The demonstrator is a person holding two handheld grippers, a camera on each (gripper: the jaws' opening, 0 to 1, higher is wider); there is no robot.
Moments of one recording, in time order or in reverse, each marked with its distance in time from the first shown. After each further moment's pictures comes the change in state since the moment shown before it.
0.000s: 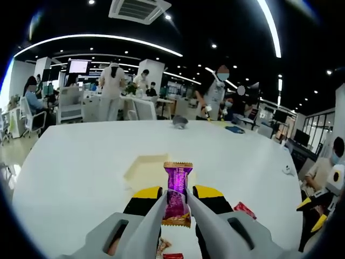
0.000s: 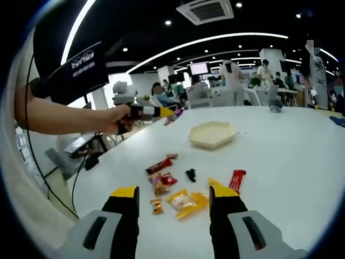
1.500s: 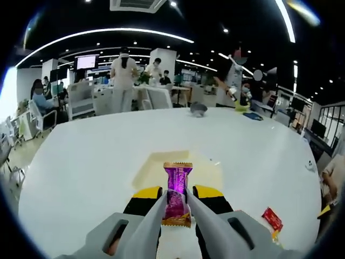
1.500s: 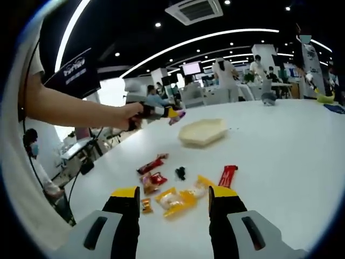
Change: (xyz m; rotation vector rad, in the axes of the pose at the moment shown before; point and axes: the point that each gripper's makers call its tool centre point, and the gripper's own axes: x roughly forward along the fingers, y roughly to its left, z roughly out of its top) left arm 0.071 0.030 -0.007 0.027 0.103 0.155; right arm -0.001 -0.029 -0.009 0.056 -0.014 -0.022
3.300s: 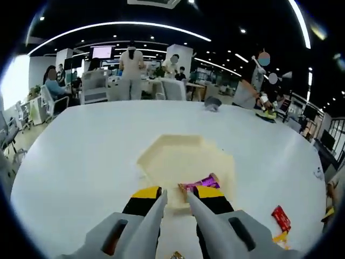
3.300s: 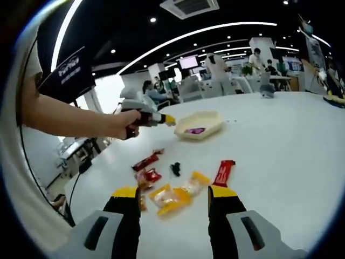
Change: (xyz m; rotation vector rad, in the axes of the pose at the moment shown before) left arm -0.007 0.013 -0.047 -0.084 0.024 0.085; right arm 0.011 -0.006 -0.007 0.030 0.042 0.005
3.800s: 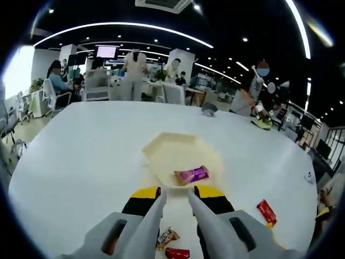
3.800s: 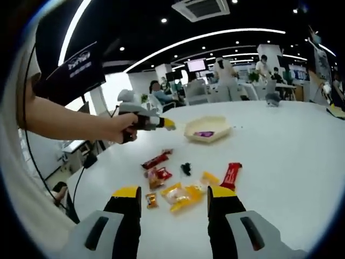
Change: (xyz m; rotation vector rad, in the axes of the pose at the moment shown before) left arm -0.049 -0.005 -0.006 -0.056 -0.046 -0.027; right arm -0.021 0.025 0.000 -0.061 -0.018 0.007
